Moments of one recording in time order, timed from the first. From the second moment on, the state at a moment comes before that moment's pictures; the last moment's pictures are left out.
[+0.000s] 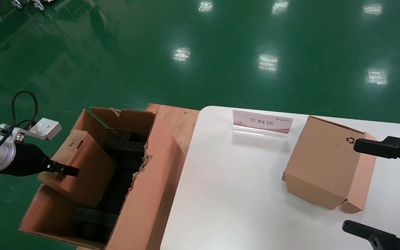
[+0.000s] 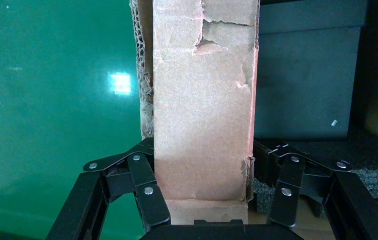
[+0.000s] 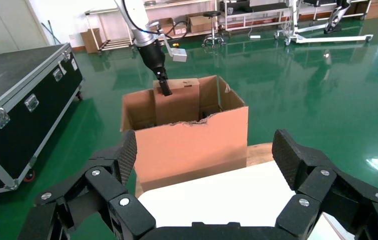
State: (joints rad) left arm -2.29 0.29 2.21 -1.26 1.62 0.87 -1.59; right arm 1.07 -0.61 -0.28 1.28 -0.73 -1.50 0.19
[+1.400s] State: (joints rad) left arm -2.29 0.29 2.21 -1.26 1.62 0.87 -1.59; right arm 1.07 -0.61 -0.28 1.28 -0.73 -1.50 0.19
